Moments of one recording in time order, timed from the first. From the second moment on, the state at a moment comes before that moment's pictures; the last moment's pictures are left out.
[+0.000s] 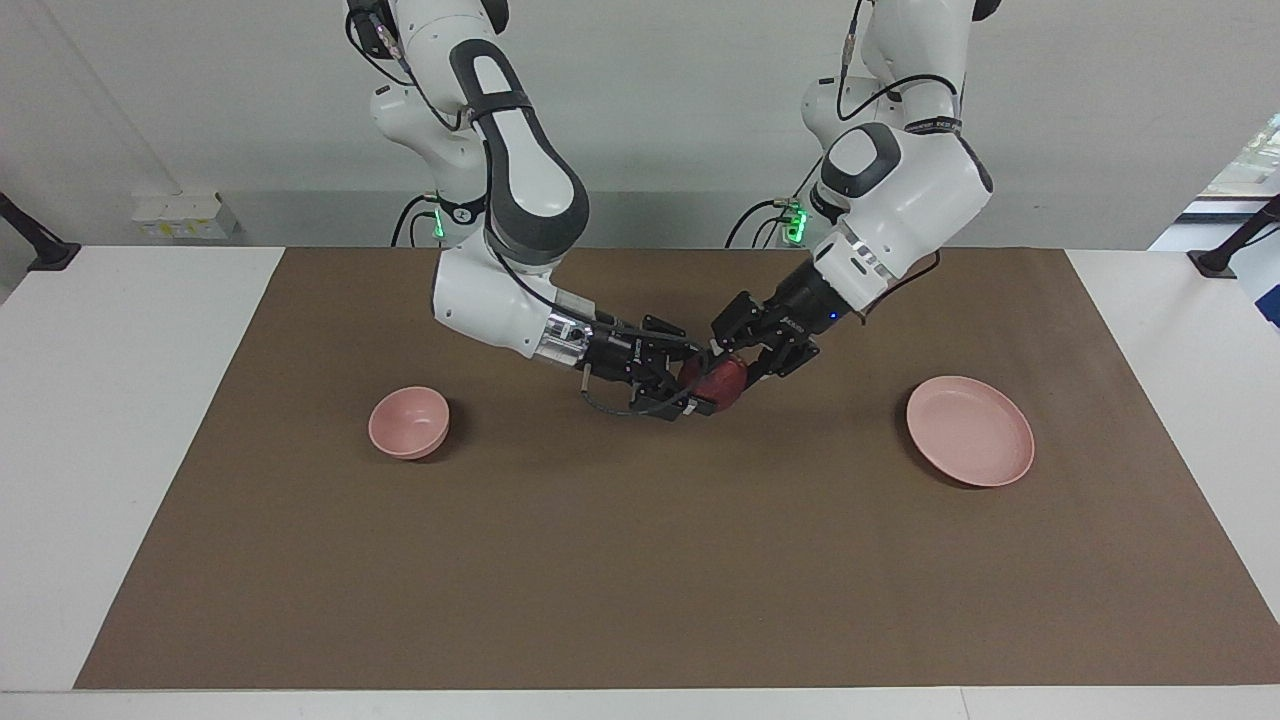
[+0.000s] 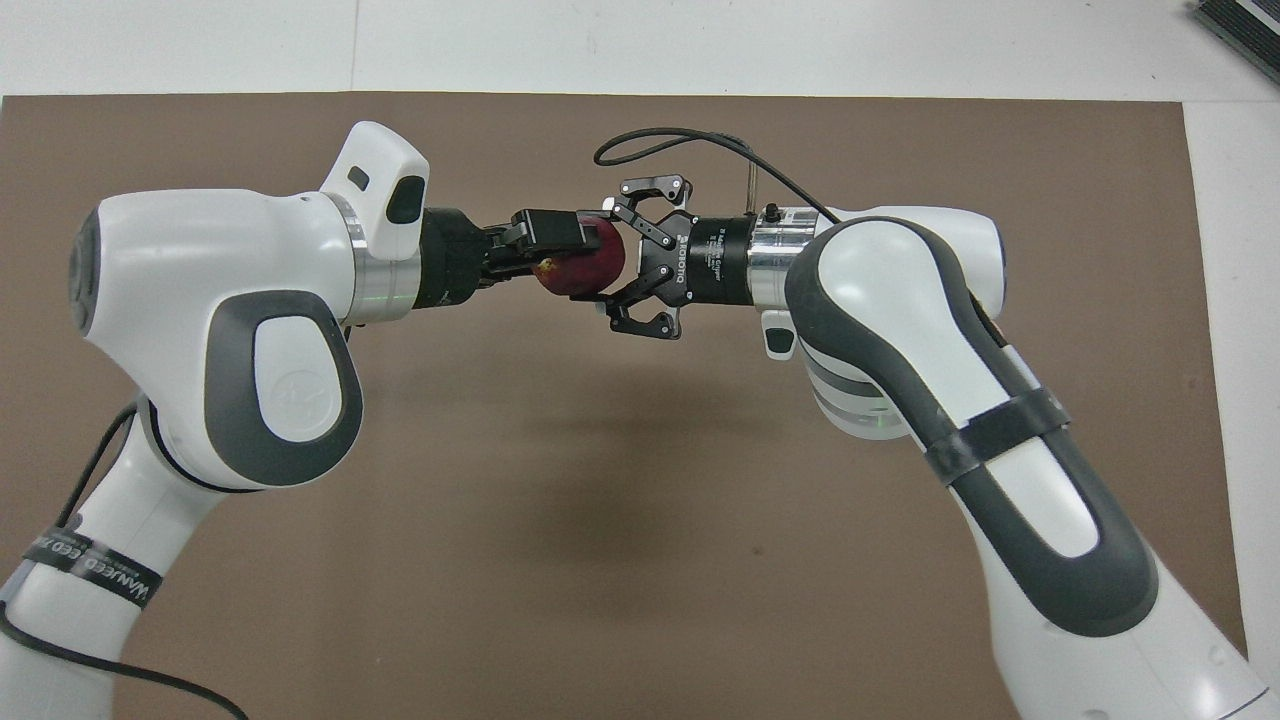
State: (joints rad) left arm -0.22 0.15 -0.23 -1.80 -0.81 2.36 -0.09; right arm 0.40 0.39 0.00 -1.66 1.41 2.24 1.07
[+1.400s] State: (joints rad) left arm -0.13 0.13 -0.20 -1.80 -0.29 2.06 -0.13; right arm 0.32 0.39 -0.01 -1.66 0.44 2.24 0.70
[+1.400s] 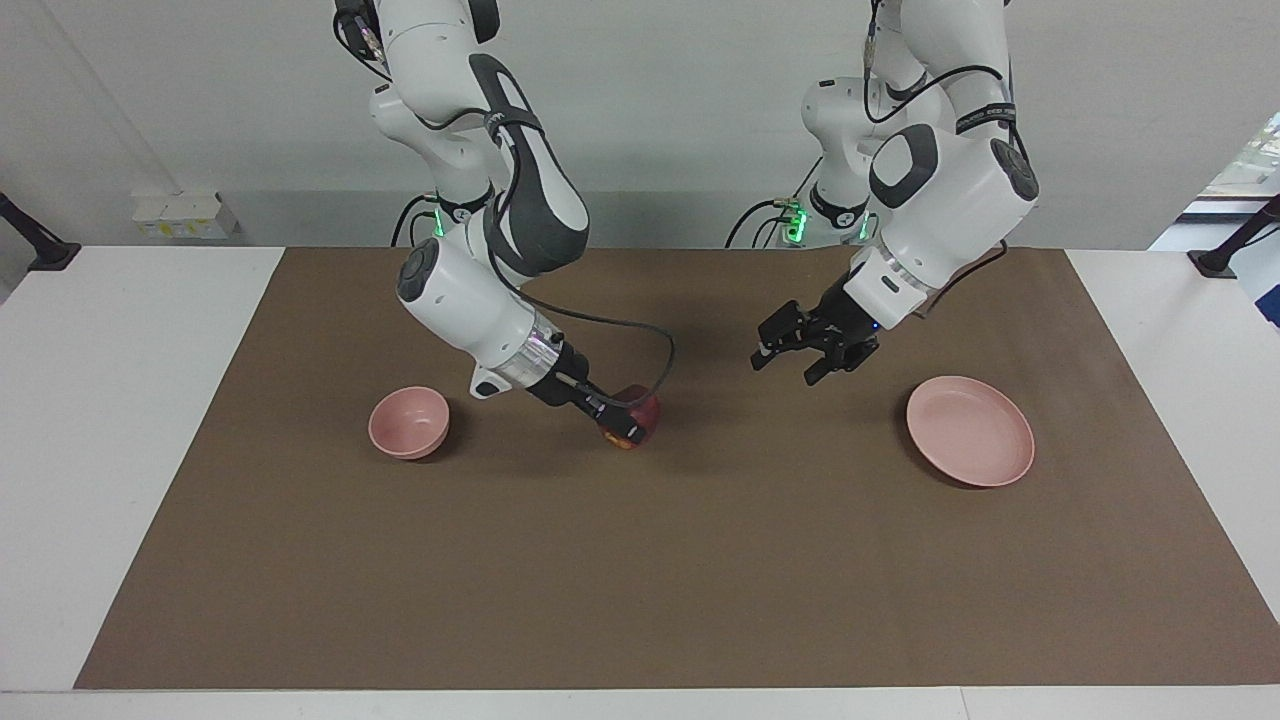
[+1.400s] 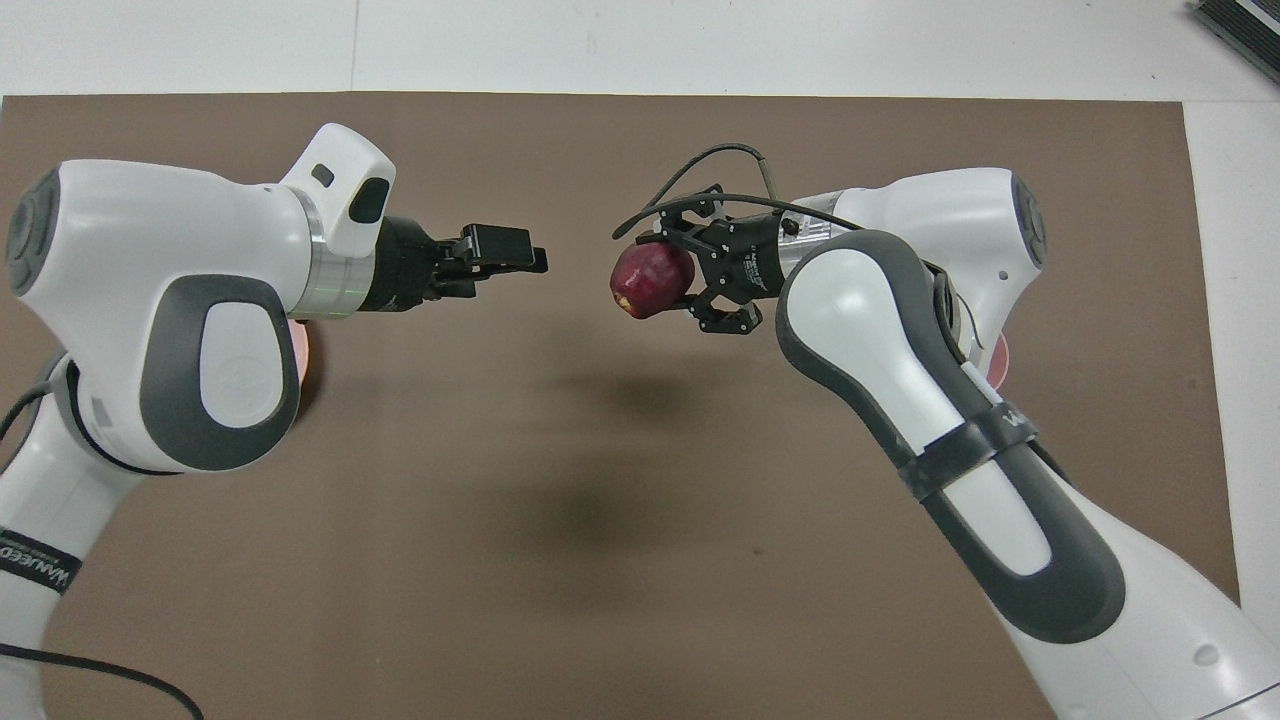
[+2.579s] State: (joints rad) left arm 0.00 0.10 -0.18 -1.45 0.07 1.53 0.14; right arm -0.04 0.20 -0.01 -1.87 0.05 1.97 0.10
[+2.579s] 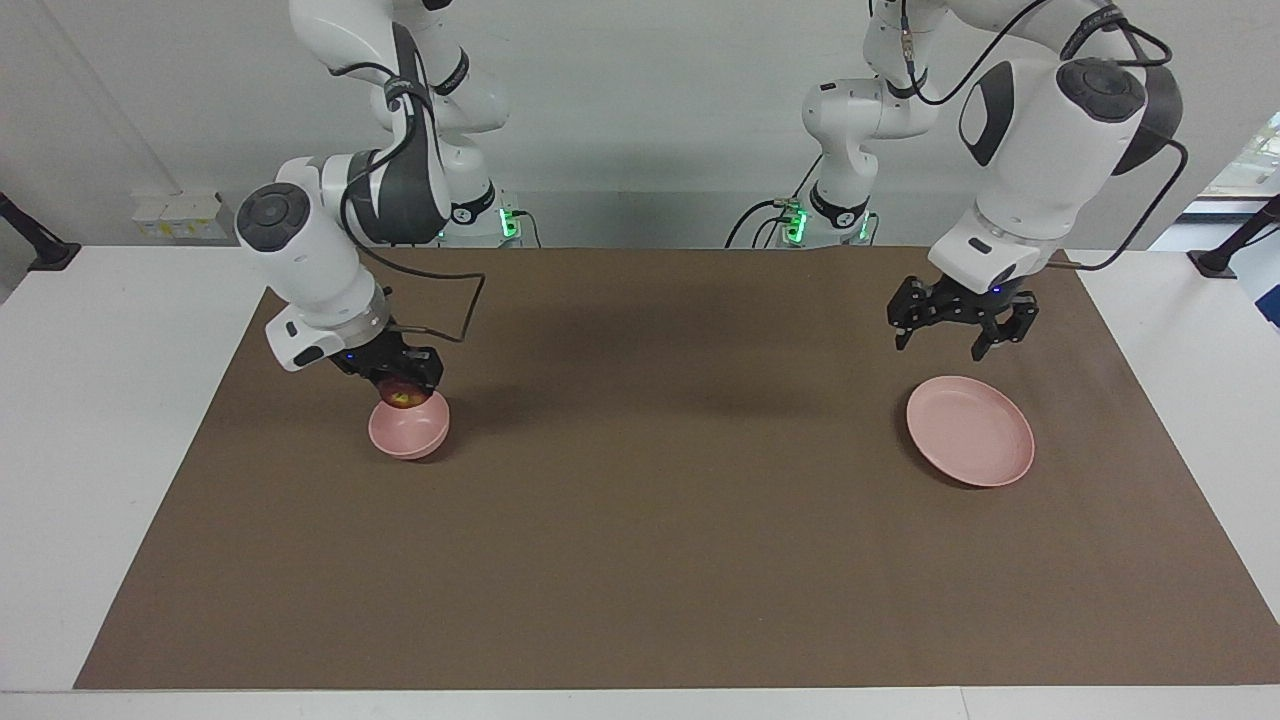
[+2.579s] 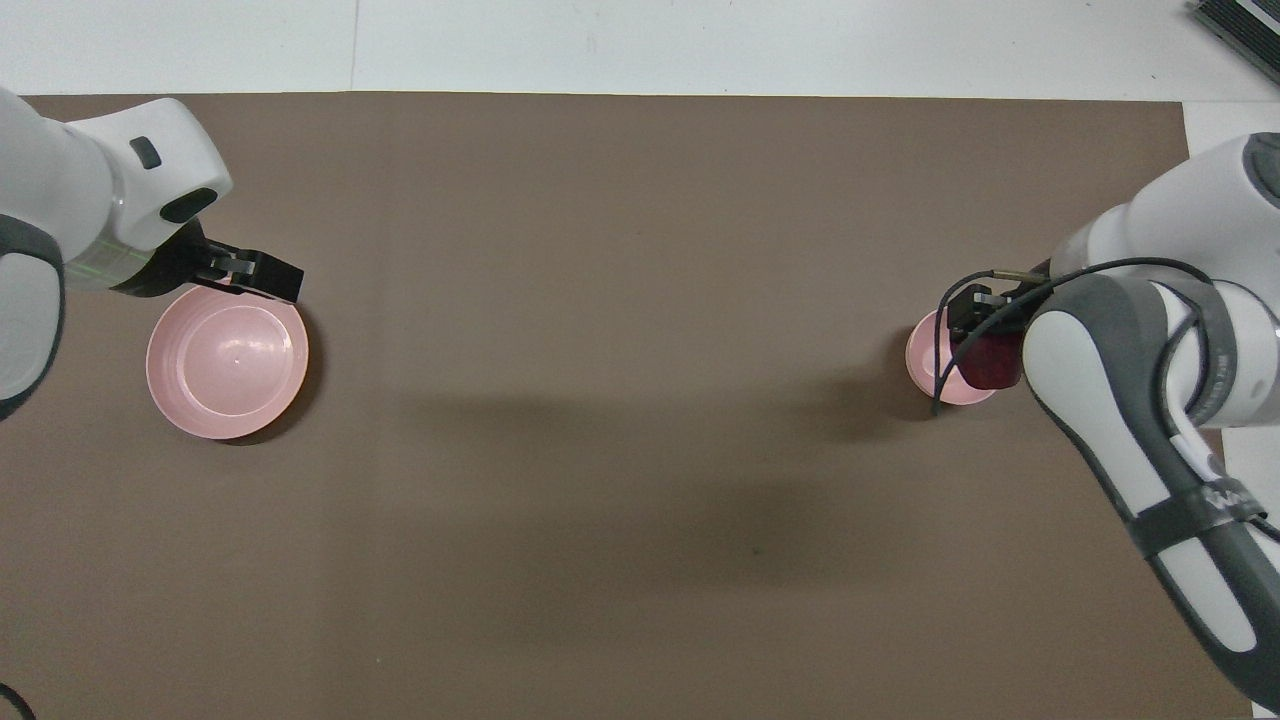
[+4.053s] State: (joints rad) left arm 0.06 0.03 -0.18 -1.42 0.01 1.47 0.14; right arm -0.02 0.33 0.00 -1.84 0.10 2.08 0.14
